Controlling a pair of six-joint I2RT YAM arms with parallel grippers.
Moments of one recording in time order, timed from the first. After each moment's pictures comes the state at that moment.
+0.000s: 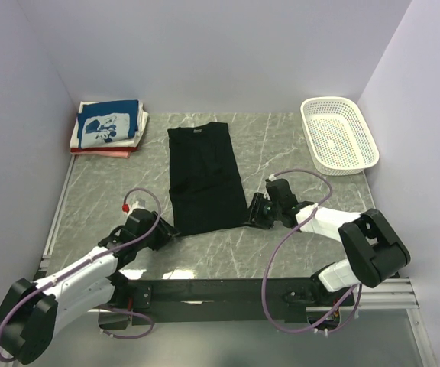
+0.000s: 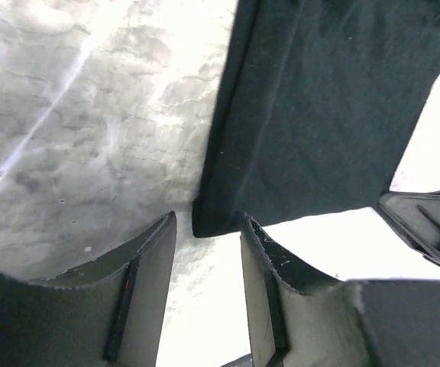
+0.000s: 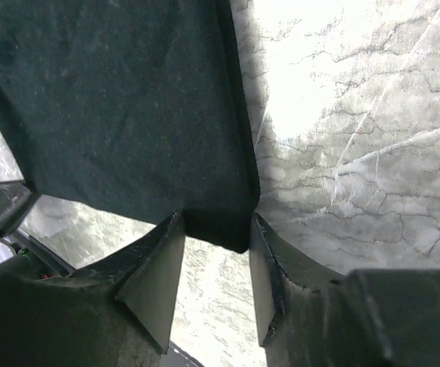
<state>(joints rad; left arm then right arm) -0.52 0.88 0.21 -0.09 0.01 -1.15 0.50 1.43 0.55 0.00 -0.28 0.80</state>
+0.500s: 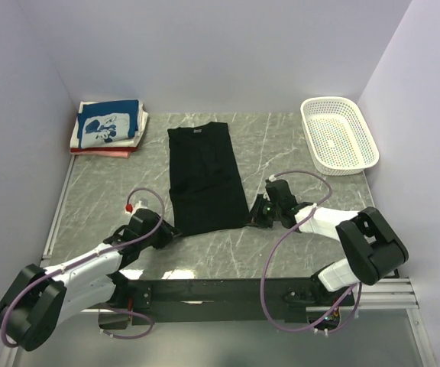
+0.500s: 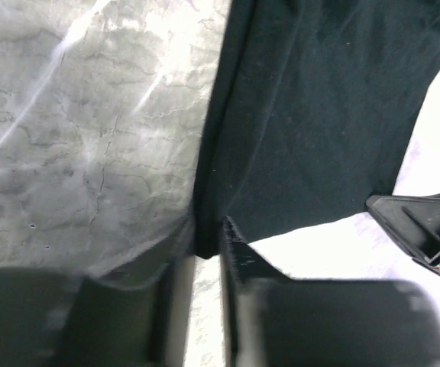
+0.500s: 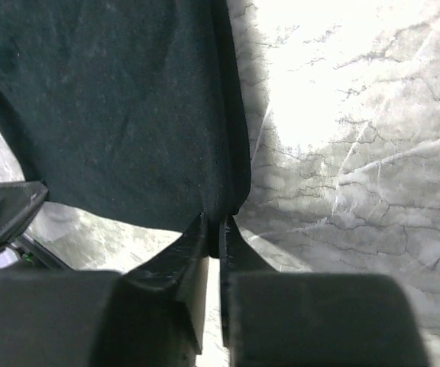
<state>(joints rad) -0.54 0.98 0.19 0.06 0.01 -1.20 0.50 1.45 0.53 0.05 -0.27 0.81</state>
